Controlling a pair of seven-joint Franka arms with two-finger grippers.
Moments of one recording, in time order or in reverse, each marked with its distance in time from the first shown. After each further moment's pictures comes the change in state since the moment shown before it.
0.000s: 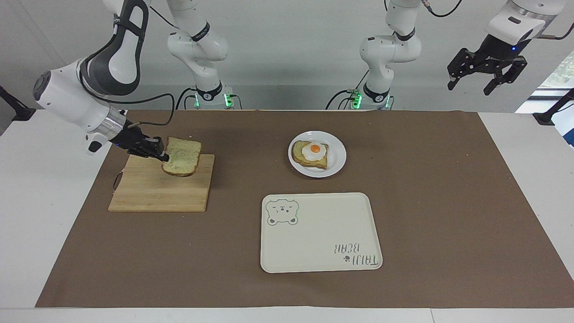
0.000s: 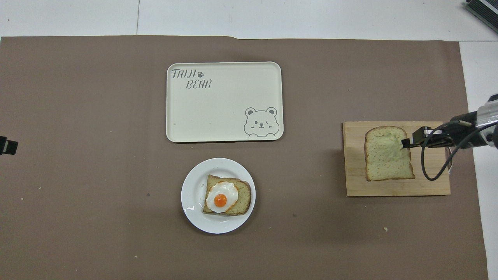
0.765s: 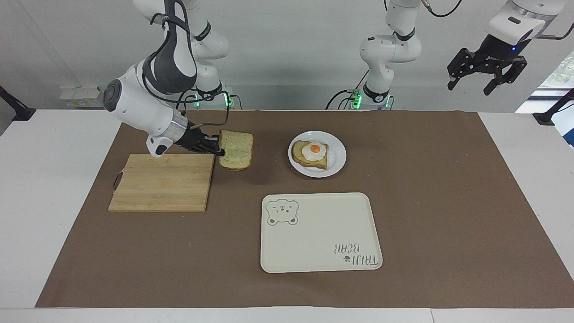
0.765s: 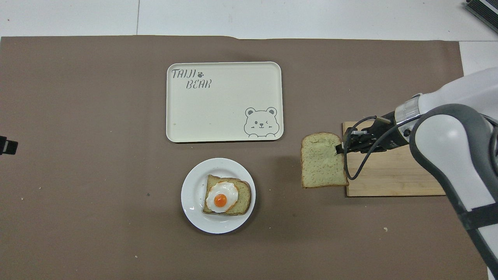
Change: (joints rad) left arm 0.000 0.000 0.000 0.000 0.000 0.000 0.000; right arm 0.269 0.009 0.024 -0.001 0.097 0.012 0.286
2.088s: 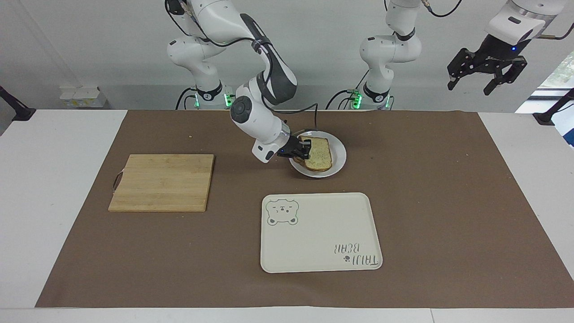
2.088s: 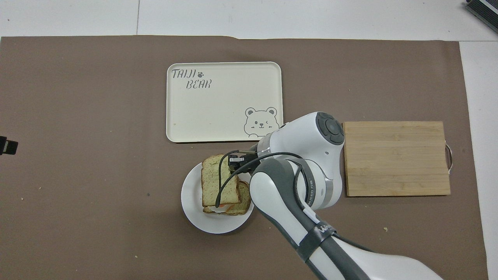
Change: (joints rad) left arm 0.000 0.000 0.000 0.000 0.000 0.000 0.000; right arm 0.482 0.180 0.001 -0.022 0.182 0.418 0.139
